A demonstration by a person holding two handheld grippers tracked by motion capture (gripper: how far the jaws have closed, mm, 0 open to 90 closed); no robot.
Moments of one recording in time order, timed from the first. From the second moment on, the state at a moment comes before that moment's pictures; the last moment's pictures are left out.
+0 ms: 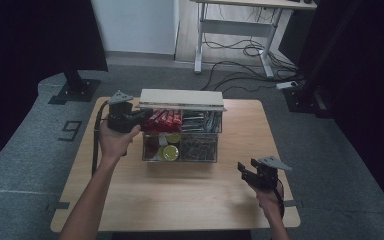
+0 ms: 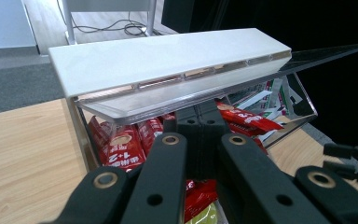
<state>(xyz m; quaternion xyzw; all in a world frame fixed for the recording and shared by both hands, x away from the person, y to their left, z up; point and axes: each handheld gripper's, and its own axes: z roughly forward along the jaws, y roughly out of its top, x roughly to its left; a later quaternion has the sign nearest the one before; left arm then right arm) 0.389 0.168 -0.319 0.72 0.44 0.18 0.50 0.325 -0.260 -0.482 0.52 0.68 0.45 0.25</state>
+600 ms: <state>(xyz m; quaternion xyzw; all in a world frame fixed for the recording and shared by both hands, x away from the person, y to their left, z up) 0.389 0.166 -0.318 0.72 0.44 0.18 0.50 0.328 -0.221 -0.400 0.44 0.68 0.52 0.26</state>
